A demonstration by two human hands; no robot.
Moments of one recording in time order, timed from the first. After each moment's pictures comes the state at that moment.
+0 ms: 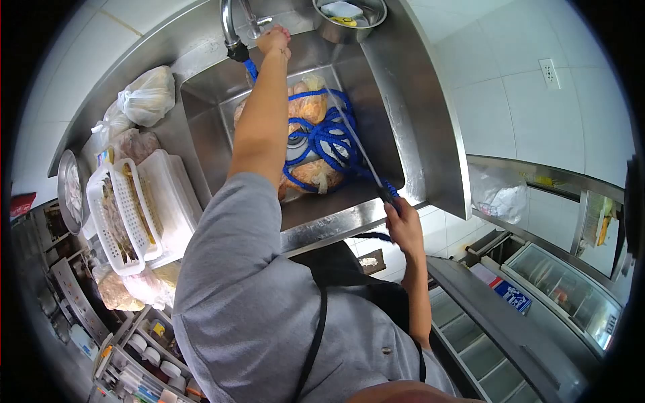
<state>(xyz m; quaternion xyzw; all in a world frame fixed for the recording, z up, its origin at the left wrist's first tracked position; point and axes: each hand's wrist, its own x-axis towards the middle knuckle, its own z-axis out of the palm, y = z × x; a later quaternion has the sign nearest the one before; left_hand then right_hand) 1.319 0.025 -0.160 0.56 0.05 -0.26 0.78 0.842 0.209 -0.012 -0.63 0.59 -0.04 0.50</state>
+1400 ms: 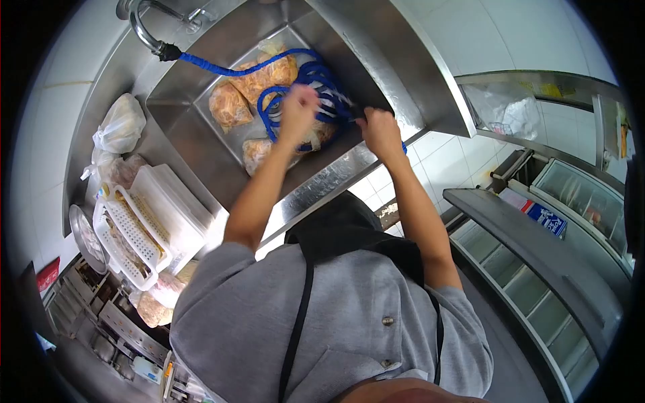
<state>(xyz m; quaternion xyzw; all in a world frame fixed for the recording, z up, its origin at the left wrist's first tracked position) 1.072 0.223 -0.135 0.61 -0.33 -0.45 0.55 0.883 0.182 -0.060 -0.81 0.55 -0.01 0.23</state>
